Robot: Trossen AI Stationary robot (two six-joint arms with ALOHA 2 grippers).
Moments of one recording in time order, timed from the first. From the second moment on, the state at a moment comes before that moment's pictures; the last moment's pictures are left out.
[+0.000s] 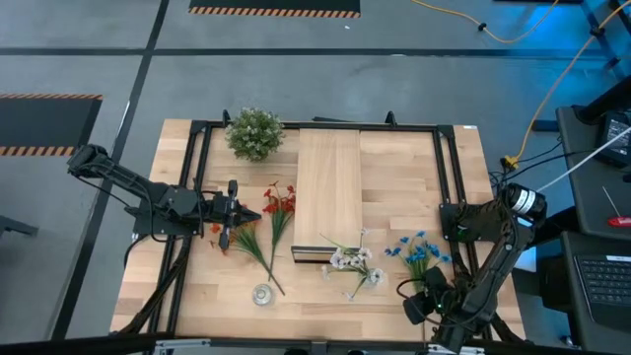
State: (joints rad) left arm -0.37 0.58 0.23 0.25 -0.37 -0.09; right arm 1.12 1.73 1.12 -1.02 0.23 2.33
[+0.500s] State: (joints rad) left arm -0.37 0.58 0.23 0.25 -0.37 -0.09; right arm 1.12 1.73 1.12 -1.04 0.22 2.32
